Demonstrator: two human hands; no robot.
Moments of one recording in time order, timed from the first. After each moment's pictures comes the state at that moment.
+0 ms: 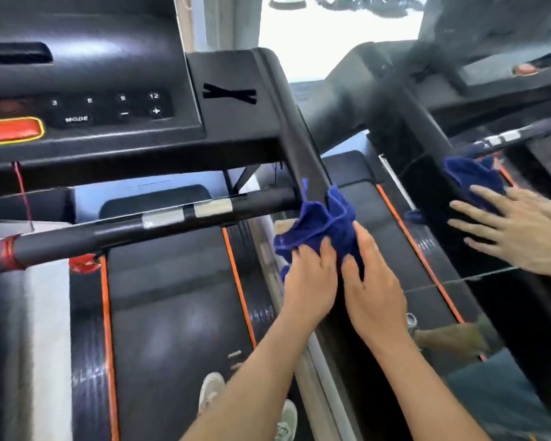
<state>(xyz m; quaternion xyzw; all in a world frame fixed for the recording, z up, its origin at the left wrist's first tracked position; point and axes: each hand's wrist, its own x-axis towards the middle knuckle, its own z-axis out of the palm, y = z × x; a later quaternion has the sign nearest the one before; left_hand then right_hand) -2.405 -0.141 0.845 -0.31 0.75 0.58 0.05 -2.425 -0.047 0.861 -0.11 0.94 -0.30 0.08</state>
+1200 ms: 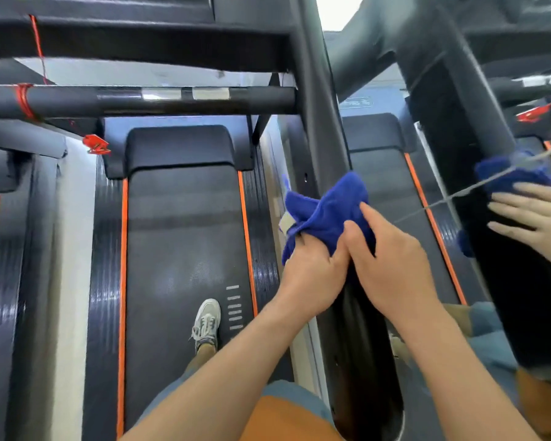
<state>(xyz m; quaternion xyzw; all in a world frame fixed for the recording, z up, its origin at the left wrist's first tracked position) -2.317 -0.034 0.836 -0.35 0.70 0.62 0.05 -2.380 0.050 0.881 -0.24 0.94 -0.21 0.13</state>
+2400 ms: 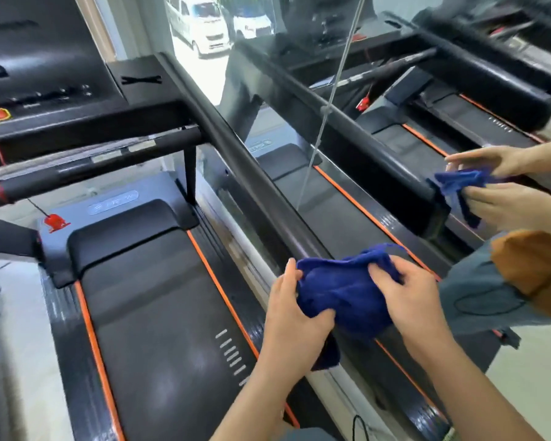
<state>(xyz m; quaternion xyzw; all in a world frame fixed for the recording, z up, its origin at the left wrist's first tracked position) -2.130 0.054 0.871 -0.16 0.74 0.66 0.01 -2.191 0.201 0.904 0.07 0.84 -0.53 0.02</state>
